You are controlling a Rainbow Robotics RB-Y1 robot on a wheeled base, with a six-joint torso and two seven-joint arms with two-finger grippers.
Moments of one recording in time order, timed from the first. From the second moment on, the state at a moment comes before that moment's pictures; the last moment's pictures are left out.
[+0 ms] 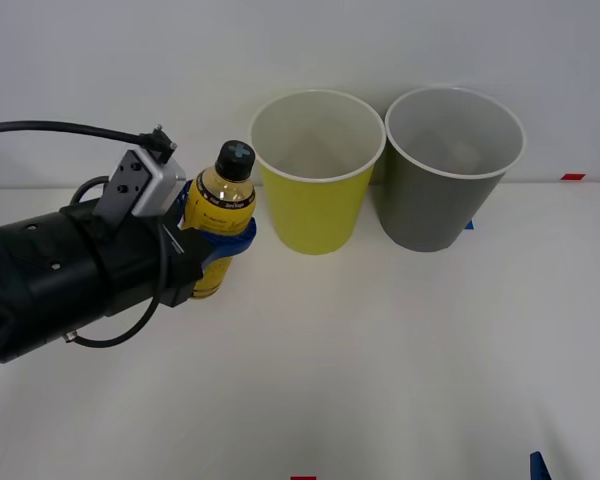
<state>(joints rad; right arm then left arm) 1.15 -0.40 0.24 -2.03 -0.22 -0.78 1.36 -0.04 0.59 0.00 -2.55 0.93 1.01 -1.94</state>
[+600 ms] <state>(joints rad) 1.15 -0.40 0.24 -2.03 -0.22 -0.78 1.36 -0.07 0.41 0.32 -2.56 1.26 1.04 -1.97</state>
